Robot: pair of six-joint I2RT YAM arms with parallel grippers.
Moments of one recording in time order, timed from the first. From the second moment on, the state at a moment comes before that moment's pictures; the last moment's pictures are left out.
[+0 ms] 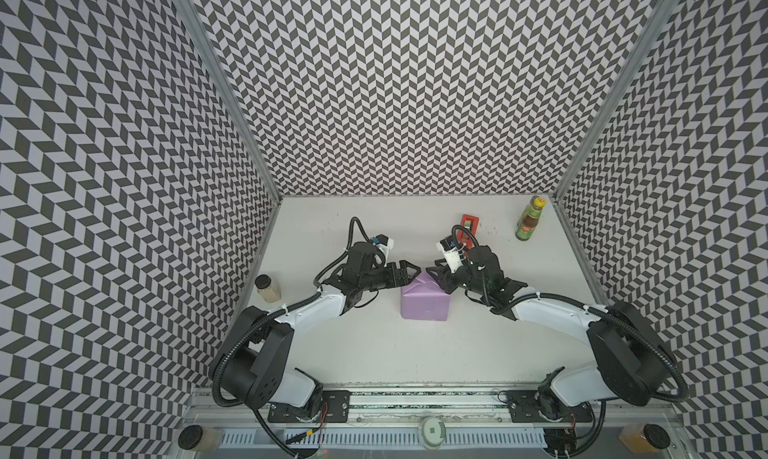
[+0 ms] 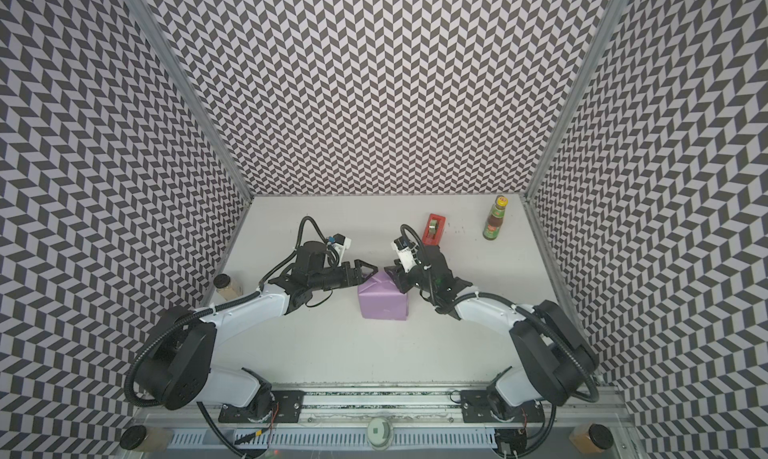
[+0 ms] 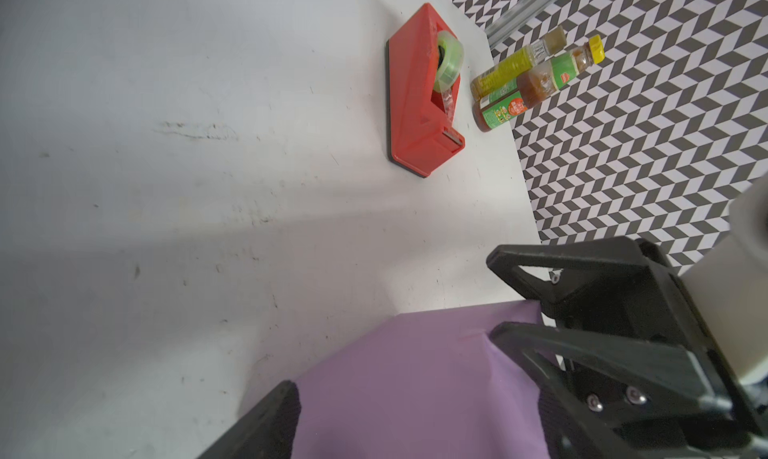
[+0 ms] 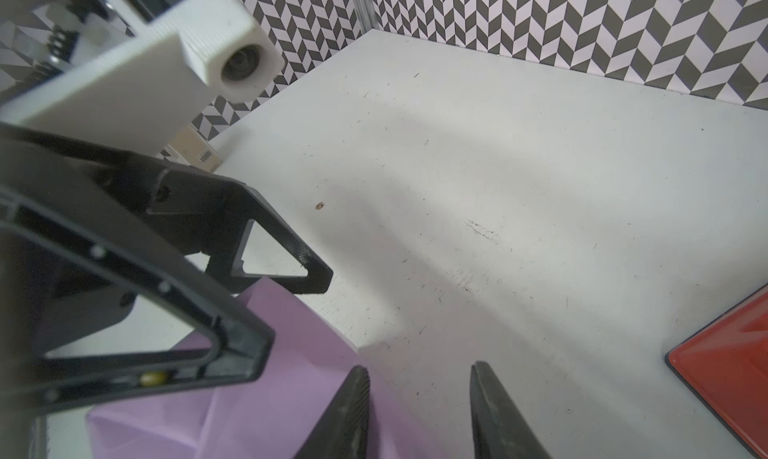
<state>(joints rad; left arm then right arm) -0.51 1.44 0.73 0.17 0.51 -0.69 0.62 1.47 0.73 0.29 -0.24 0.10</state>
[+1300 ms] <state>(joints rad) -0.57 1.42 0.53 0.42 0.39 -0.70 0.52 1.38 0.66 0.15 -0.42 0.27</state>
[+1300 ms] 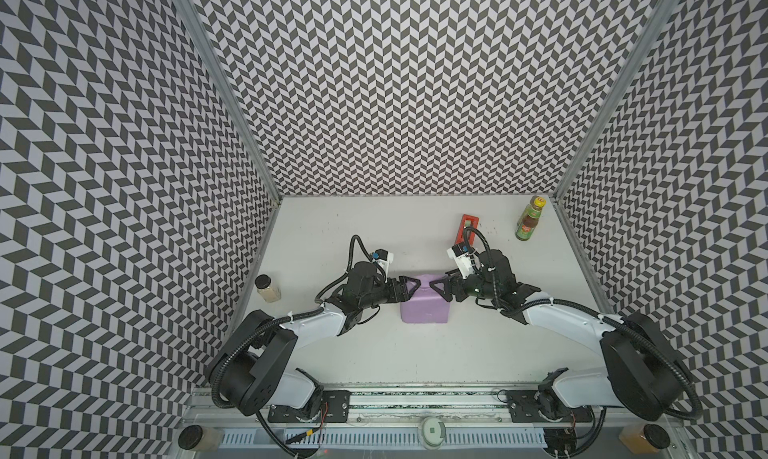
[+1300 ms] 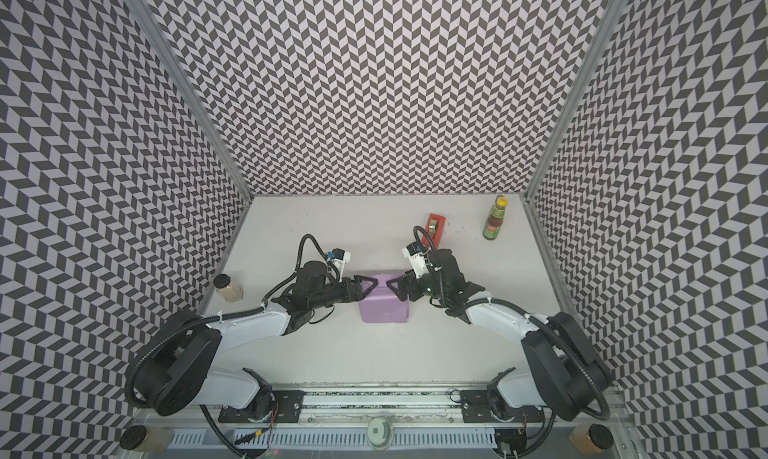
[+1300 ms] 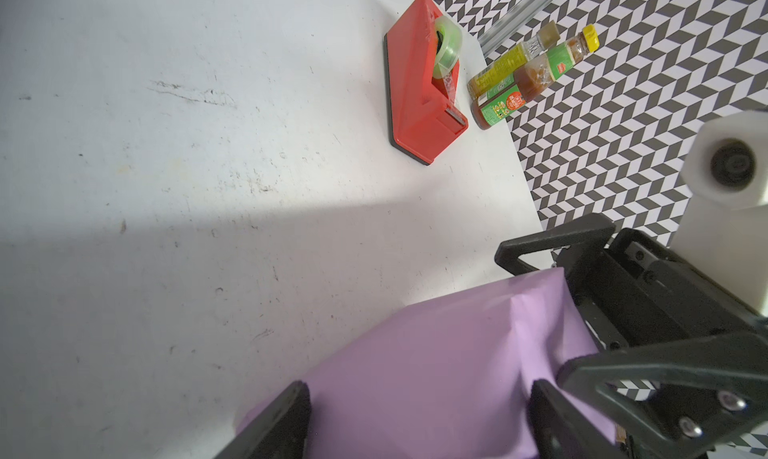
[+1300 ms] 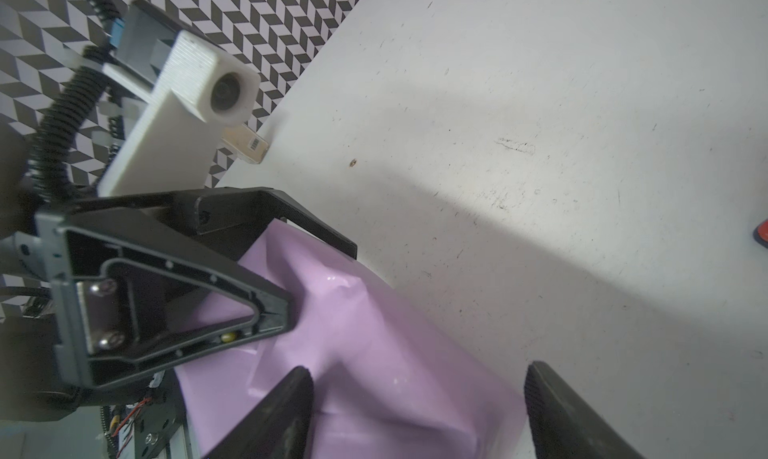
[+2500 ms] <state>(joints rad) -0.58 1.40 0.53 0.42 0.36 -0.66 0.06 2.00 1.10 0.27 -0.79 0.54</state>
